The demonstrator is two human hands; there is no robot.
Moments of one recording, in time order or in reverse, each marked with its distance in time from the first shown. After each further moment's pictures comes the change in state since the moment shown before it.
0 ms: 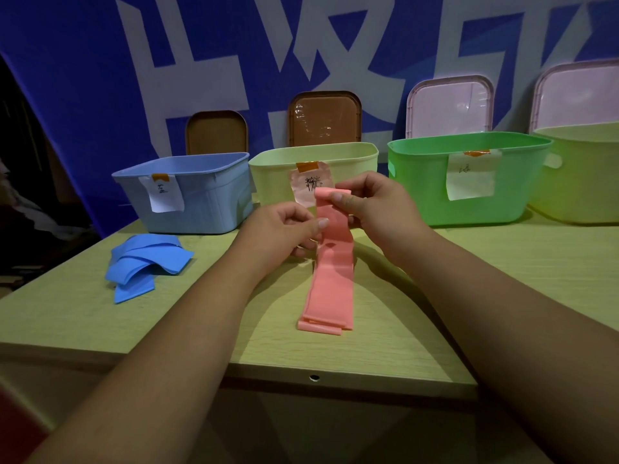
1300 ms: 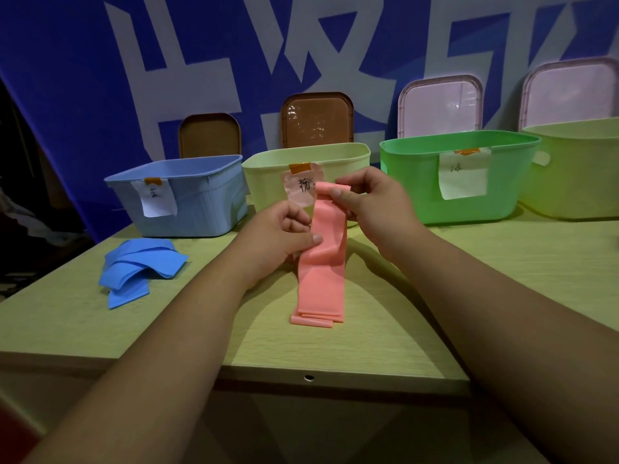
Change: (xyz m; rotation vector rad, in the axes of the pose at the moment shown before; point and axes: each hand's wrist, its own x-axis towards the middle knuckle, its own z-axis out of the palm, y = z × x) left_hand 0.004 -0.003 -0.002 0.043 -0.102 -0.024; right_hand 0.003 -0.002 -0.003 -0.038 0.098 -0.024
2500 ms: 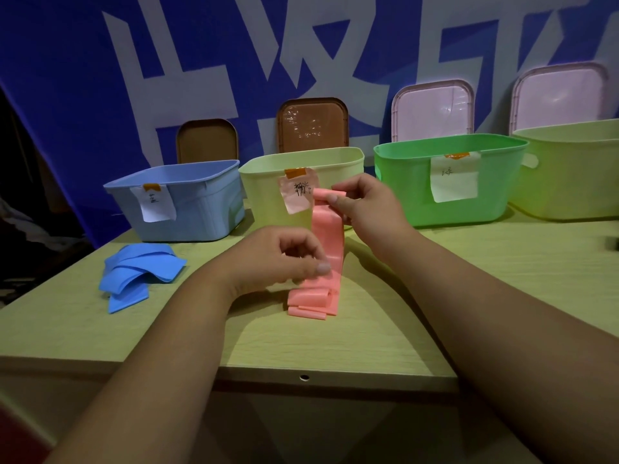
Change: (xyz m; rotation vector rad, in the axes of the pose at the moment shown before) left_hand -0.029 0.018 -0.010 0.180 -0.326 0.100; right_hand 0.004 0.004 0.002 0.045 0.000 0.032
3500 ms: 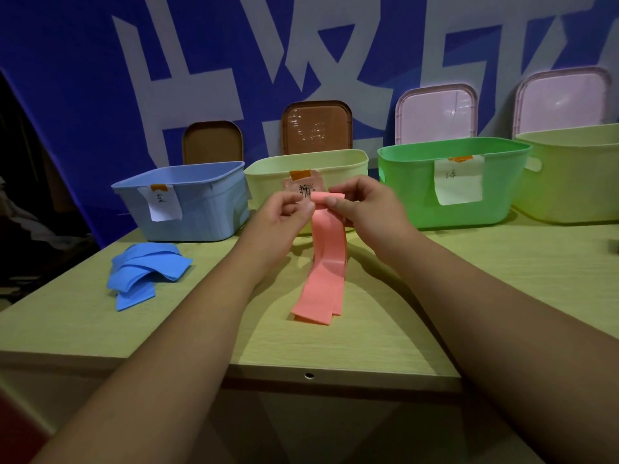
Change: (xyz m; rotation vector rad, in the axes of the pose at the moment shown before) left_hand 0.039 -0.012 0.004 -0.195 0.516 -0.056; right_hand 0.001 0.002 -0.002 -0.059 -0.070 -0.038
